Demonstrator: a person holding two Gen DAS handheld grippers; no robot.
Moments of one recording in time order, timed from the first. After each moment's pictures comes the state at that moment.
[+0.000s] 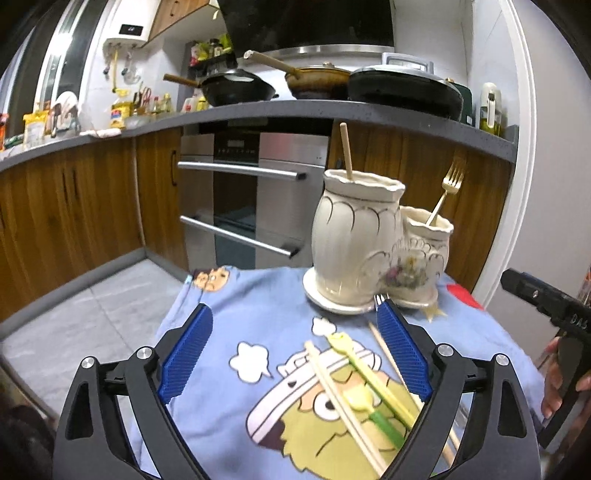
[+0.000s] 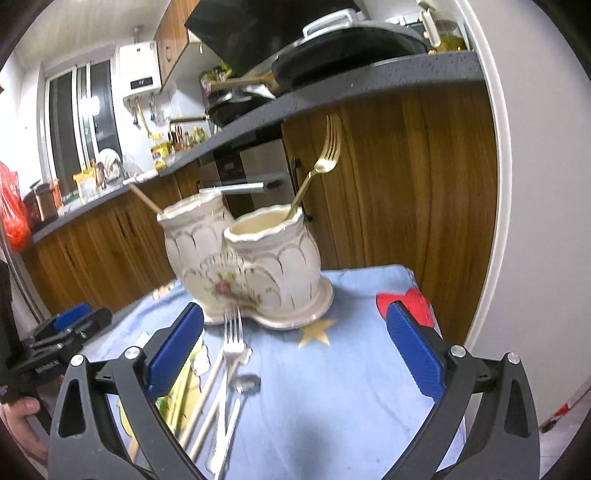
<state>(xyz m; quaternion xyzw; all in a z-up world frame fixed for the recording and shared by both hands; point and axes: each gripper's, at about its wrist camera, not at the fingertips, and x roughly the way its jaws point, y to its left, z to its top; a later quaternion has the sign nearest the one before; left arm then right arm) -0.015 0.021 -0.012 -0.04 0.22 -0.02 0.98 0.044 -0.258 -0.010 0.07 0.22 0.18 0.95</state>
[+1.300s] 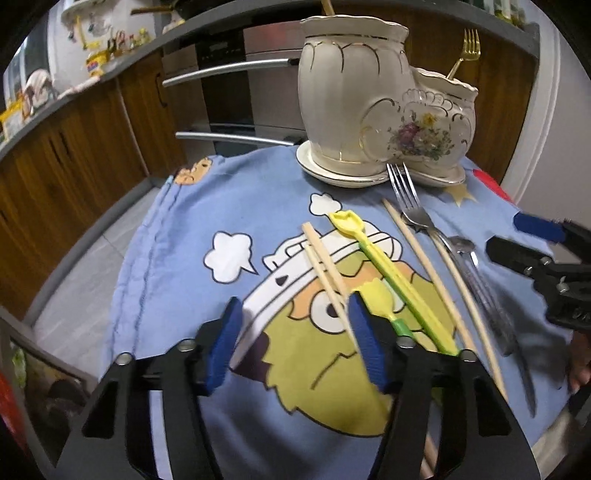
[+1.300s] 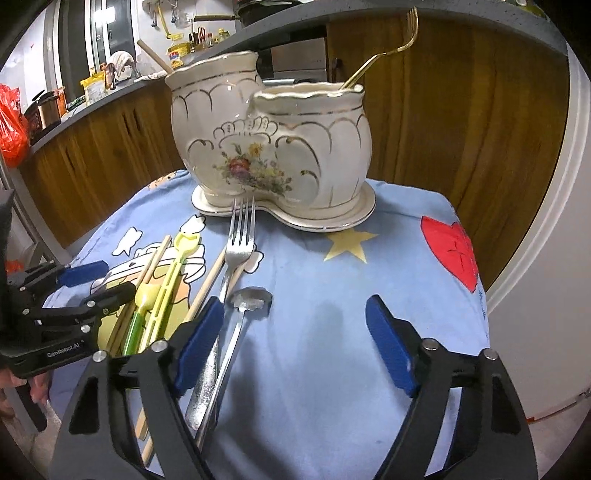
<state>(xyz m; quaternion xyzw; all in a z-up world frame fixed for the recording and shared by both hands) 0.012 -0.009 -0.062 0.01 0.41 0.01 0.91 0.058 -0.213 -0.053 -0.04 0.37 0.22 0.90</state>
